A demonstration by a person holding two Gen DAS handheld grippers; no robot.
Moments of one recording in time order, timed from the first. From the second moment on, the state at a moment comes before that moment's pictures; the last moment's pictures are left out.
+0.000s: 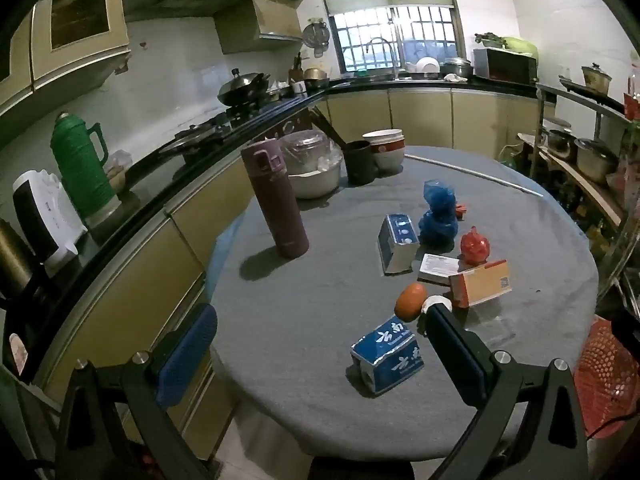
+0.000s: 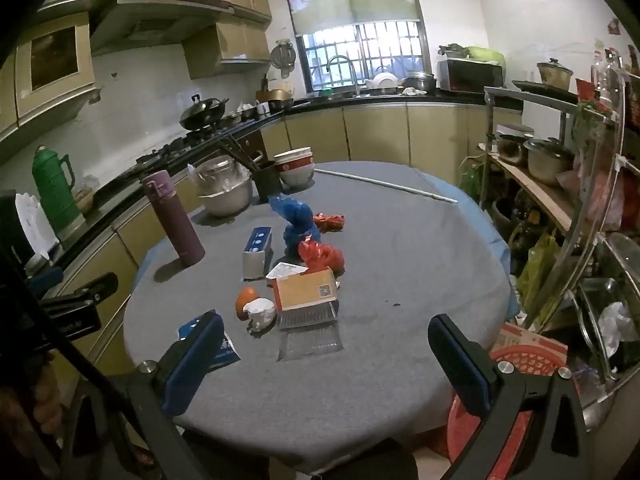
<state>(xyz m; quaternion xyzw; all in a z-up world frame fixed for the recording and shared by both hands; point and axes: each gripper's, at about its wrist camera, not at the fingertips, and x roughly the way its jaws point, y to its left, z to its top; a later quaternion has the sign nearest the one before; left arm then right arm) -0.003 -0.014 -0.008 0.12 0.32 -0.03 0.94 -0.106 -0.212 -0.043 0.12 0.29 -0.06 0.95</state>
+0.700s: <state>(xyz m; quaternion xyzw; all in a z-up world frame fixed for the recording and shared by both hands) -0.011 -0.016 -0.005 0.12 0.31 -0.04 0.94 -0.108 -0.208 -0.043 0.12 0.29 -0.06 0.95</state>
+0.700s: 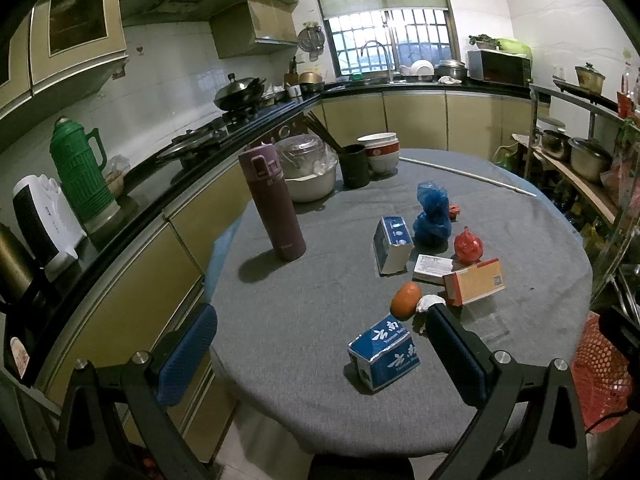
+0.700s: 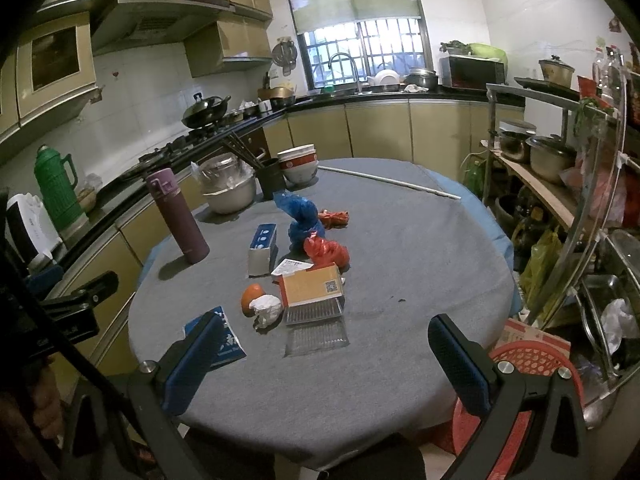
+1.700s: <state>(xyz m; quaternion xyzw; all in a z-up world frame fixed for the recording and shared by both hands) -0.004 -0.011 -0.011 0.12 0.33 -0.05 0.94 -0.102 -0.205 -0.053 0.12 0.32 -0.06 0.94</state>
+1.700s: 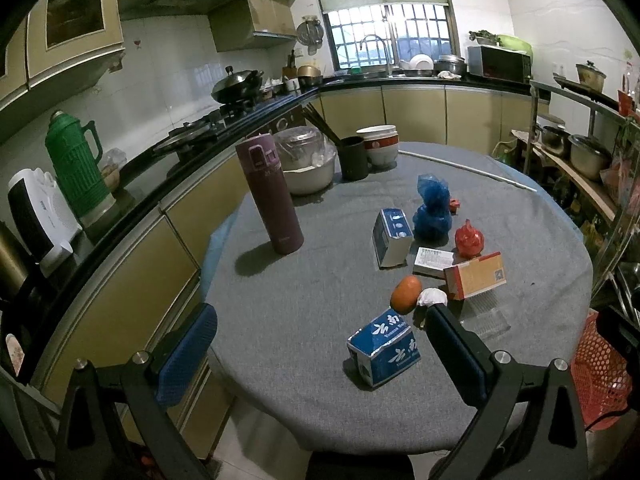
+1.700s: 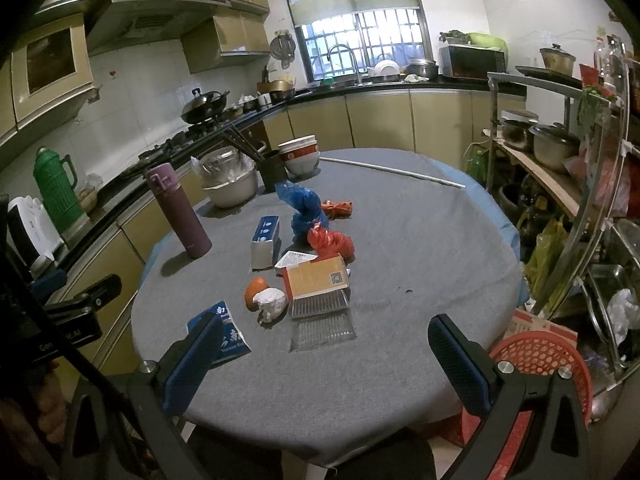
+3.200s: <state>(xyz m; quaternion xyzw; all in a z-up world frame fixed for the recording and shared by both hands) 0.115 -0.004 -0.176 -0.03 0.52 -0.27 0.81 0.103 -0.214 -0.182 0.17 0.47 -0.05 0.87</state>
